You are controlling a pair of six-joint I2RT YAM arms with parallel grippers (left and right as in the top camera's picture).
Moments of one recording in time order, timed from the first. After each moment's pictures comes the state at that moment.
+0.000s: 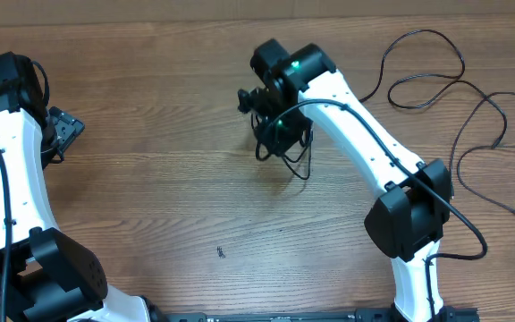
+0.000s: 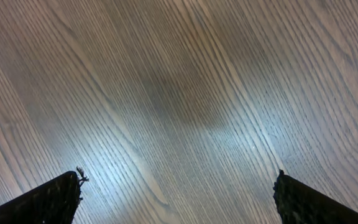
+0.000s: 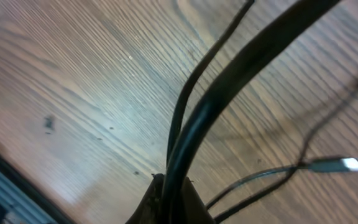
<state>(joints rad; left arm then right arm) 0.38 1.74 1.62 -1.24 -0.28 -0.68 0.57 2.15 2.13 -1.50 -0.21 -0.22</state>
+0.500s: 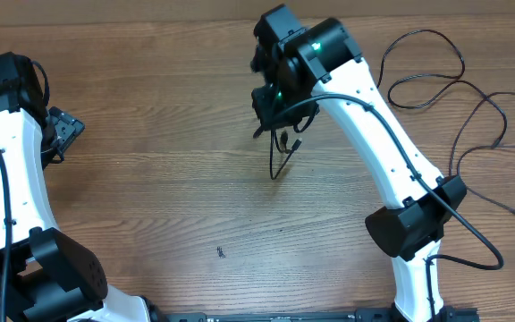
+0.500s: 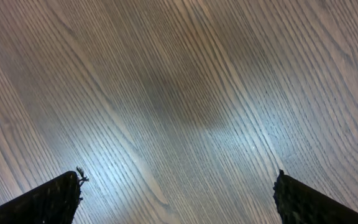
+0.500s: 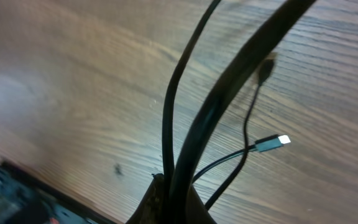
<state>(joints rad) 0.38 1.74 1.62 -1.24 -0.28 -0.68 0.56 2.15 2.41 -1.61 -0.22 0.25</state>
